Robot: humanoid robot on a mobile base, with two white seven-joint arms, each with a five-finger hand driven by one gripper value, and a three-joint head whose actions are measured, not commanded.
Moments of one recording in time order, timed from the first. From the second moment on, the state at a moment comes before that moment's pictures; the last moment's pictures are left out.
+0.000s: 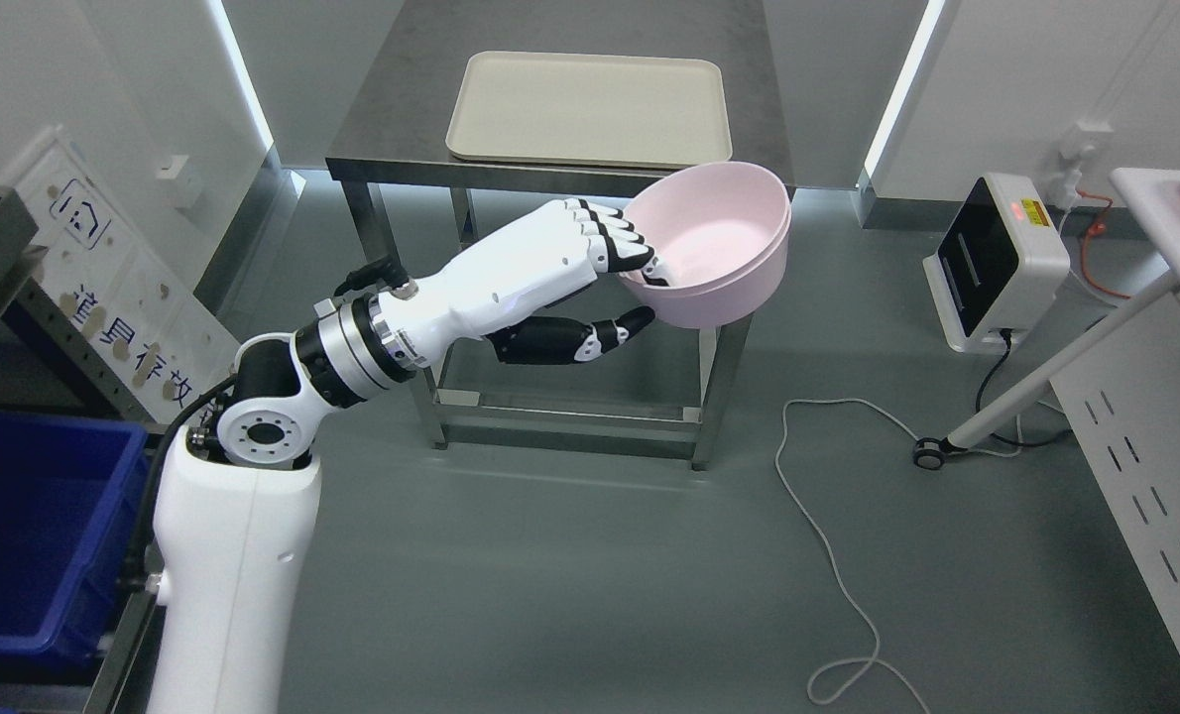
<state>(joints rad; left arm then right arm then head) -0.68 0.00 -0.04 -1.56 -0.37 -0.73 -0.79 0.00 0.00 0.00 0.00 0.00 0.04 0.01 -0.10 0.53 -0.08</state>
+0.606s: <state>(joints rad) -0.69 0.00 -0.01 -1.58 -0.37 -0.72 -0.79 0.00 0.00 0.00 0.00 0.00 0.04 0.01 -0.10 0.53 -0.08</state>
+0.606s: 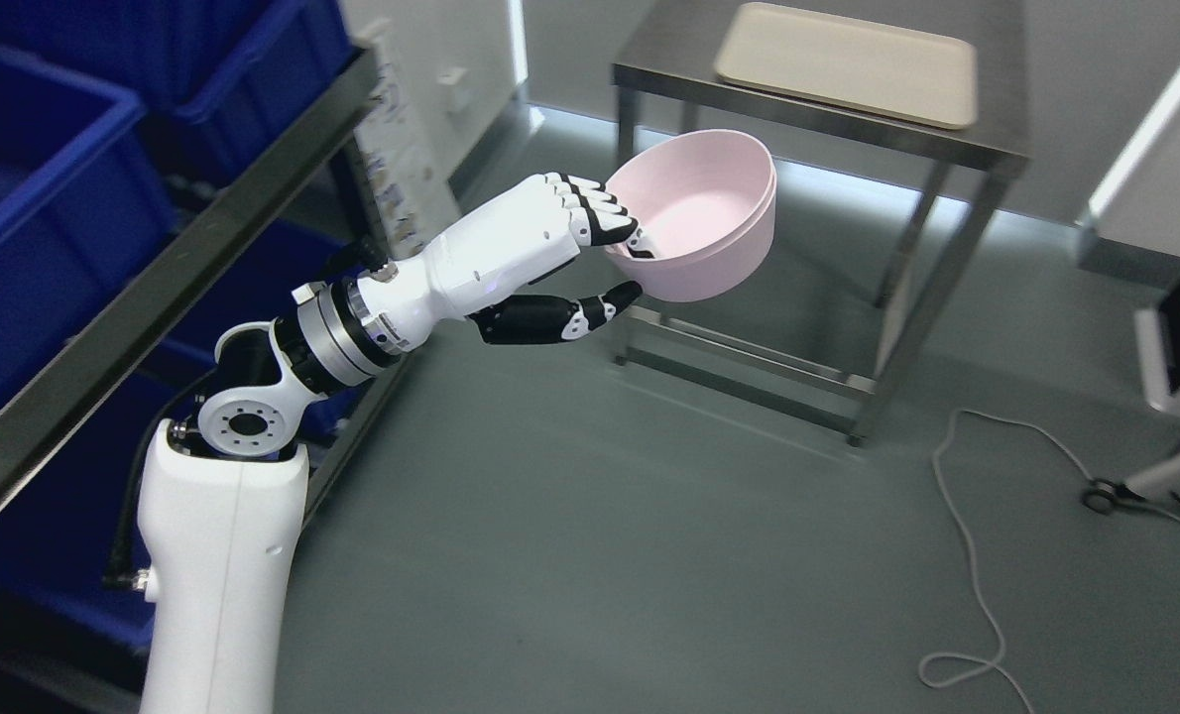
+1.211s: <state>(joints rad) -0.72 0.00 0.00 -1.59 -0.37 -0.69 -0.79 0.00 0.00 0.00 0.00 0.00 0.04 0.01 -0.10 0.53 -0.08</state>
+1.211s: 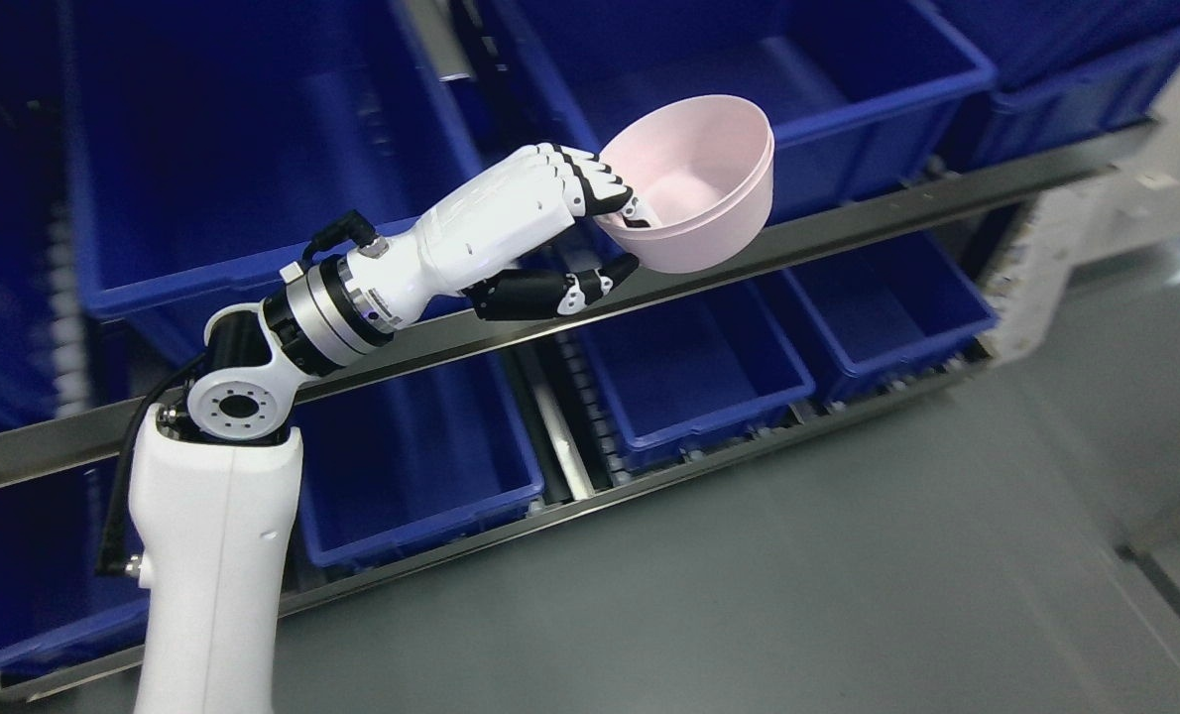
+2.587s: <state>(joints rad) -0.78 0.04 0.03 -1.61 -0.43 -0.45 -0.79 0.00 0.00 0.00 0.00 0.00 0.04 0.01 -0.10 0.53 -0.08</state>
